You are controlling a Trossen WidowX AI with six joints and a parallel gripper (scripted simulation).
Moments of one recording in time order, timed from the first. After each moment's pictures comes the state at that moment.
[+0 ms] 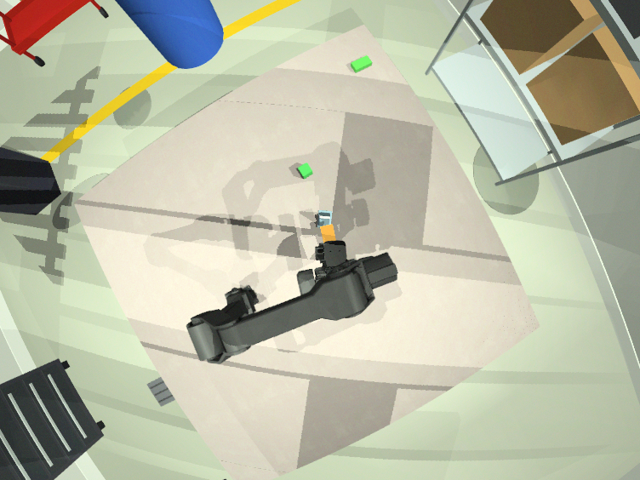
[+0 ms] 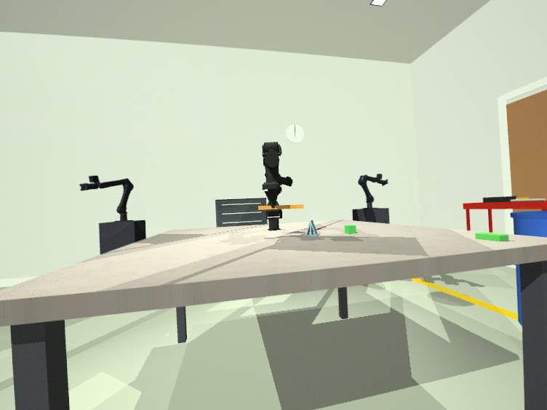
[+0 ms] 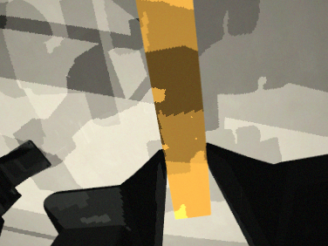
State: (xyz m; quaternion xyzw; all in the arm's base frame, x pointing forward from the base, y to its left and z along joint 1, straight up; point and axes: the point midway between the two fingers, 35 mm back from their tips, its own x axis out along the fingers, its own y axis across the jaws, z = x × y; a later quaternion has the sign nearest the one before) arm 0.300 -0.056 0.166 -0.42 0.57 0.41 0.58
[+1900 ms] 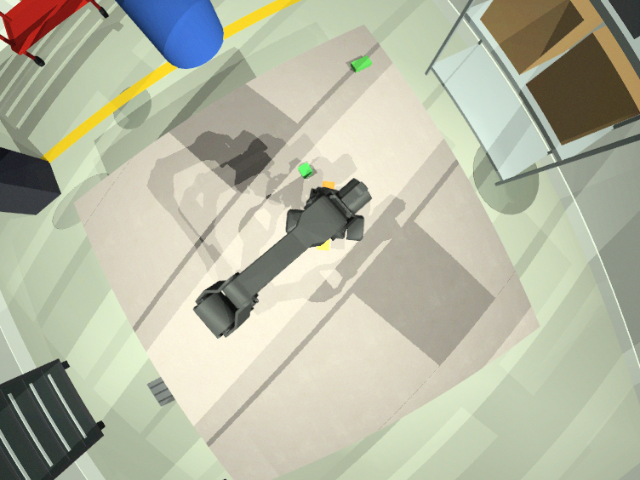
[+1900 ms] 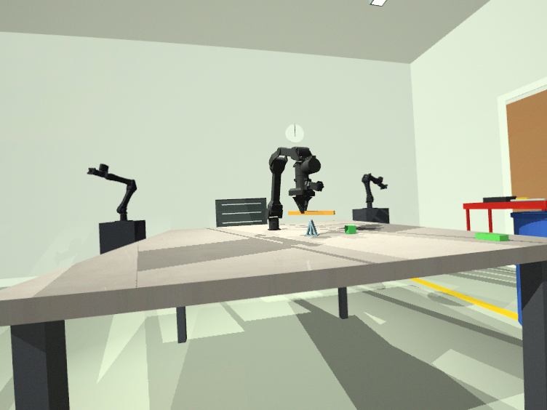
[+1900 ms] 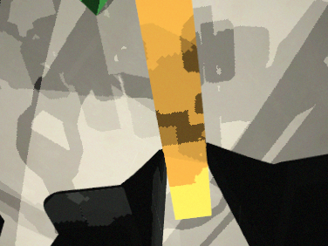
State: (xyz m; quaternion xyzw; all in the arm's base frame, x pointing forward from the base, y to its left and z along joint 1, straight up) arm 0.336 0.065 0.139 -0.33 0.62 0.32 0.64
